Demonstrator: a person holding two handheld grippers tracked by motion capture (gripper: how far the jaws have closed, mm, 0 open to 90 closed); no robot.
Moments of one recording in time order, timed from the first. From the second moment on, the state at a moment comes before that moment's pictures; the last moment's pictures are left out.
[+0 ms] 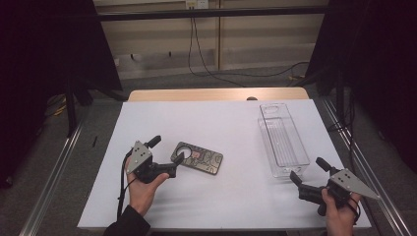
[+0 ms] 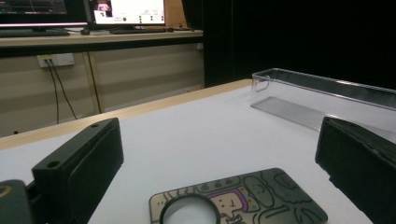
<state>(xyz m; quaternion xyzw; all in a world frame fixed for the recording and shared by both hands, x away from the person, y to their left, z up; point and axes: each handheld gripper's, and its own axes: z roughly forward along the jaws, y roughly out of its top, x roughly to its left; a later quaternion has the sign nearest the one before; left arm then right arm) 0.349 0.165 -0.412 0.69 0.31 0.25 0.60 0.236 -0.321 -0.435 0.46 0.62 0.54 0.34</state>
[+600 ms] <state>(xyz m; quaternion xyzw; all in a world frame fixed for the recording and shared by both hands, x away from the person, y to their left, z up) 0.361 0.126 -0.398 0.70 0.27 0.23 0.62 0.236 -0.321 -0.435 0.46 0.62 0.54 0.34</state>
